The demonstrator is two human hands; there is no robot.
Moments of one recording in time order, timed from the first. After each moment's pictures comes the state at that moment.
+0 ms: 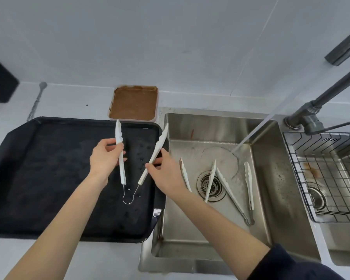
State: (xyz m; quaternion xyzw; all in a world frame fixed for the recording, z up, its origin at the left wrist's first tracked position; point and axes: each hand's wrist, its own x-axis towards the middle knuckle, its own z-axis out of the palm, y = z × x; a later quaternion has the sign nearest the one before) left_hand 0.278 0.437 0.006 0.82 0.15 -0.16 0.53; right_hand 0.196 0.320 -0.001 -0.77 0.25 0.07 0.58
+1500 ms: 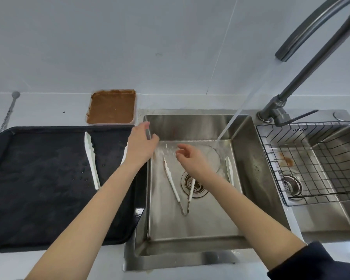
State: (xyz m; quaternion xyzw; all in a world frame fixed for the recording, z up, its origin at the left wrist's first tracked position) left_hand 0.250 0.329 0.029 0.89 -0.11 -0.17 0.40; right_hand 0.160 0.224 0.017 -0.80 0.30 0.08 0.52
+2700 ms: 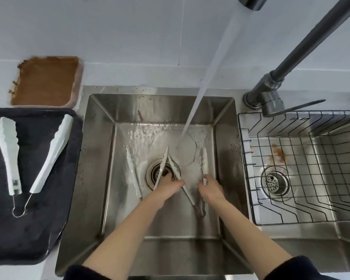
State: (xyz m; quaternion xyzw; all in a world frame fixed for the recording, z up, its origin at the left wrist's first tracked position) left_hand 0.139 0.188 -0.137 0.74 0.10 -0.54 0.40; right_hand 0.070 0.079 -0.122 -0.73 0.47 0.27 0.41
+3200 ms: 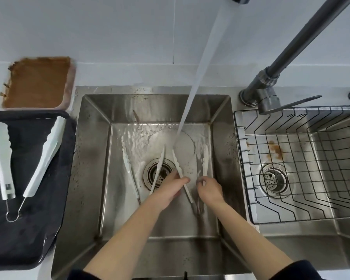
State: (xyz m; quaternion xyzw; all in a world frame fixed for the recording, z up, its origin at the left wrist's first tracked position) left_hand 0.131 0.175 -0.129 0.65 0.13 -0.55 0.50; right_hand 0.063 0.079 -0.125 -0.75 0.48 0.23 0.40
